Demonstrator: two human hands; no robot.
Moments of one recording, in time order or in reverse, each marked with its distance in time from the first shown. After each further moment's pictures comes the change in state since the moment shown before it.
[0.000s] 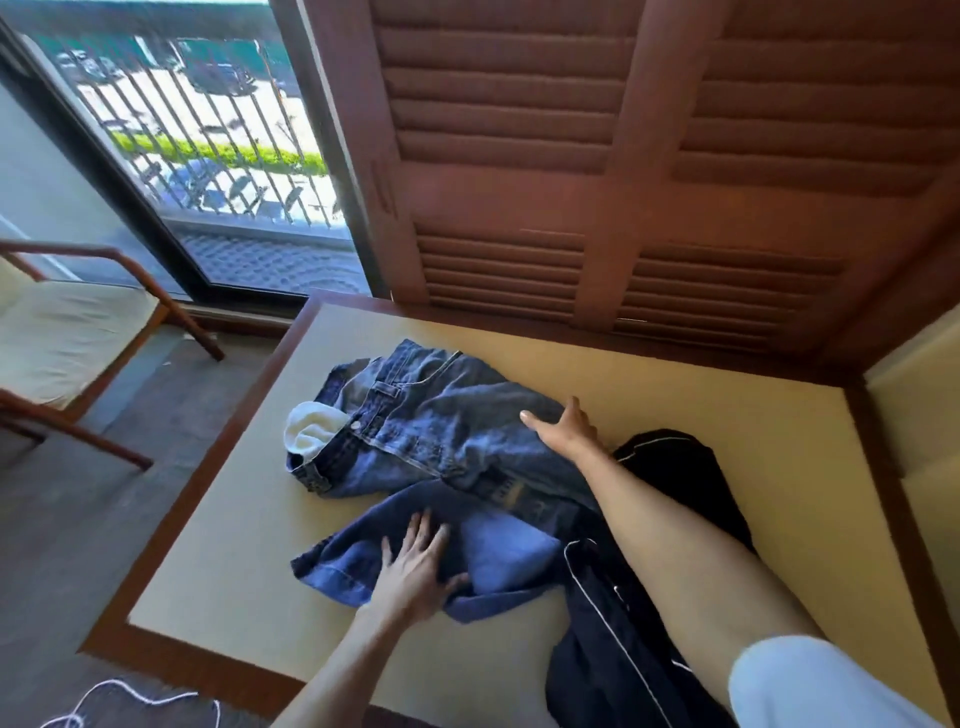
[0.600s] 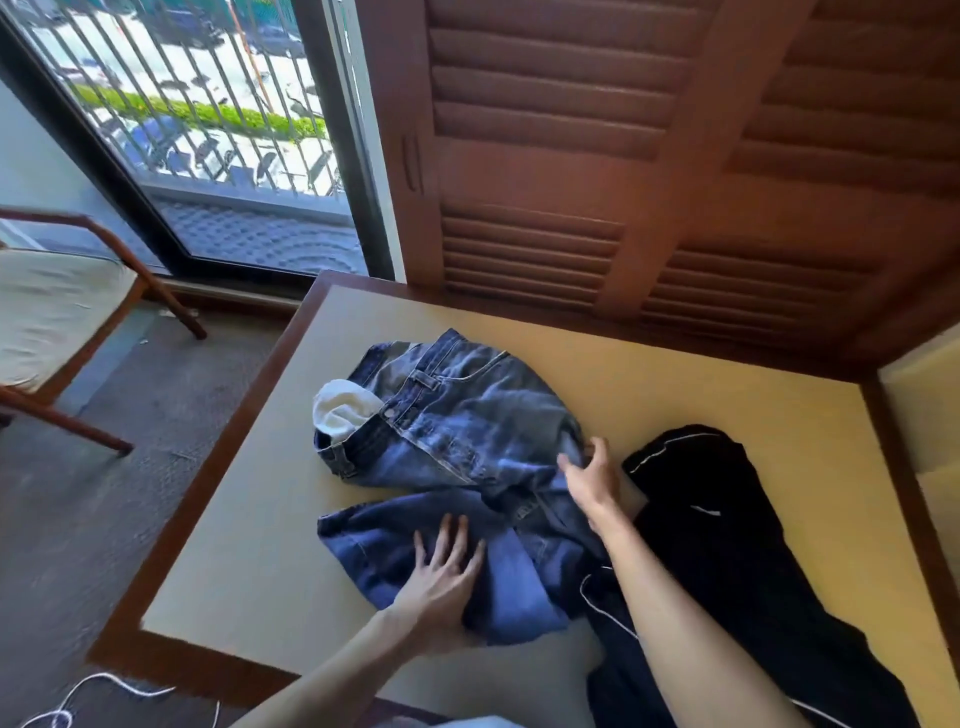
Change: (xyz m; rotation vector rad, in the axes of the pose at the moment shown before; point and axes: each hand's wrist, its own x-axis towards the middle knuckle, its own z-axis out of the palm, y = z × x) left_hand 0.002 -0.045 0.010 0.320 -0.075 0.378; right_hand -0.035 0.035 0.072 0.338 0.270 0.043
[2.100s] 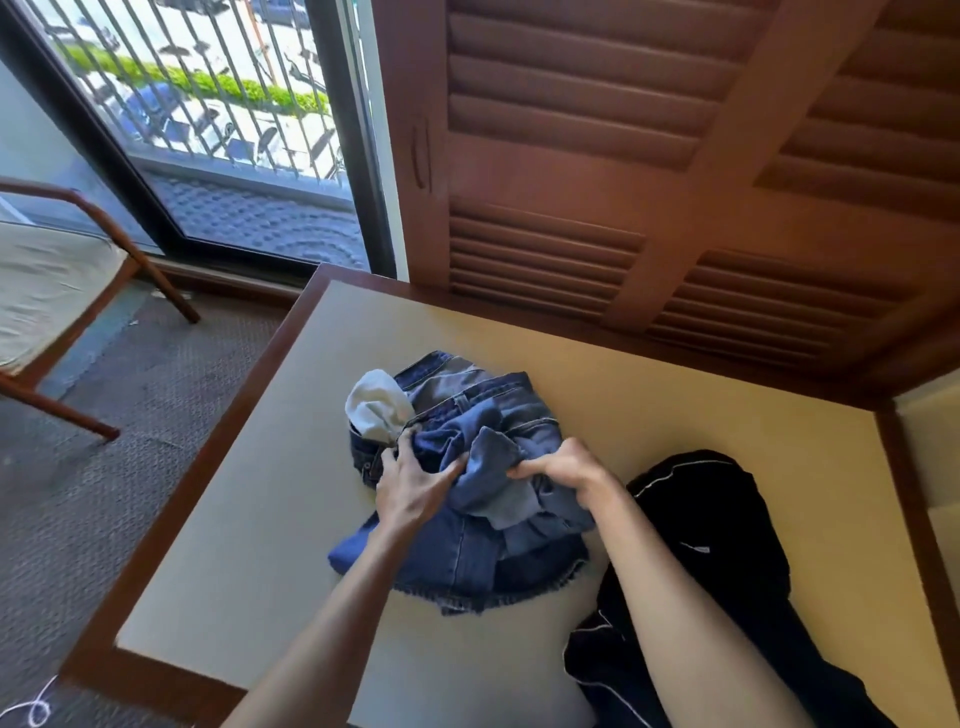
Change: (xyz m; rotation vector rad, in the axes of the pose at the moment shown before) left_hand 0.063 -0.053 -0.109 -0.971 0.465 -0.713; right_hand 0.010 -0.081 0.003 -0.173 -0.435 0.117
